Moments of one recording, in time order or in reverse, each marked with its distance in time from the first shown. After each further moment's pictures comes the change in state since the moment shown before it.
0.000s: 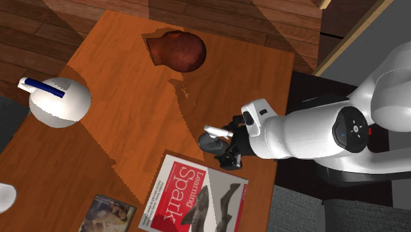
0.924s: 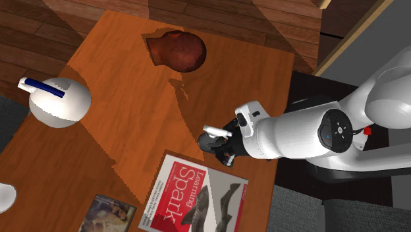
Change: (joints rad) arm -0.171 0.052 0.142 0.020 -0.055 0.068 0.039
